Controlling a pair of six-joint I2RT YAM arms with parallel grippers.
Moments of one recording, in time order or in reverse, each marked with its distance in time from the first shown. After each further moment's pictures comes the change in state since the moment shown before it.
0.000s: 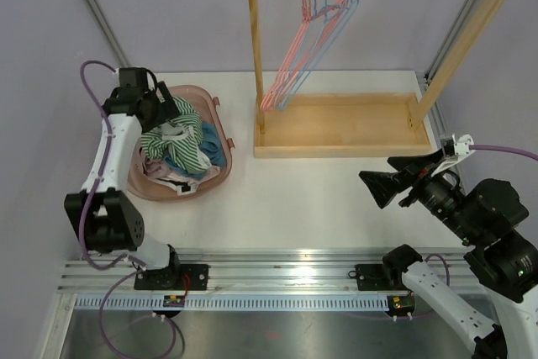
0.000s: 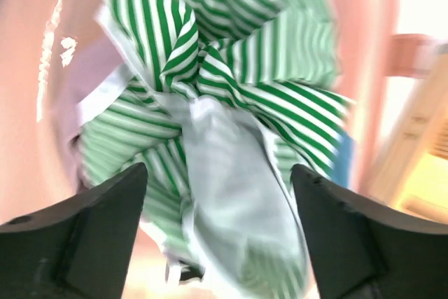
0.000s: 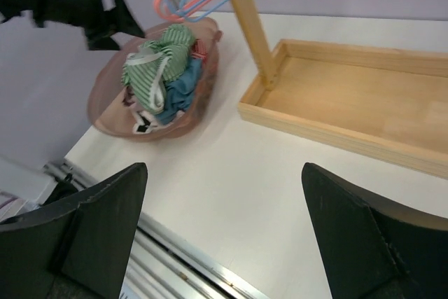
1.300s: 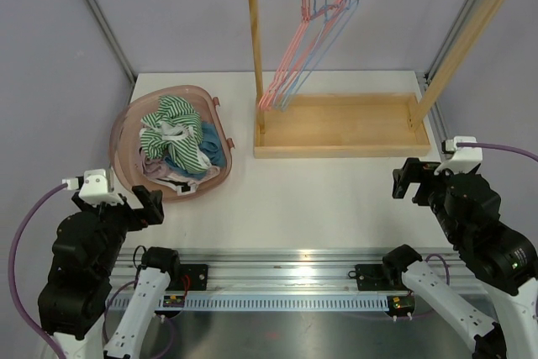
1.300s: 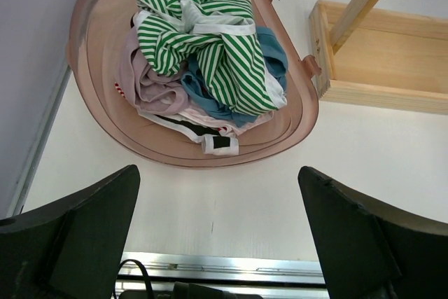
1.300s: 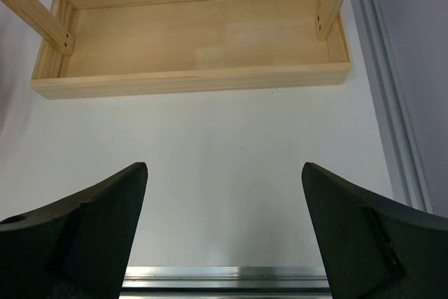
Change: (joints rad) left arm -0.227 -1.252 -0.296 -0.362 -0.054 0.198; right arm 0.000 0.032 -0.003 -0.310 0.611 -0.080
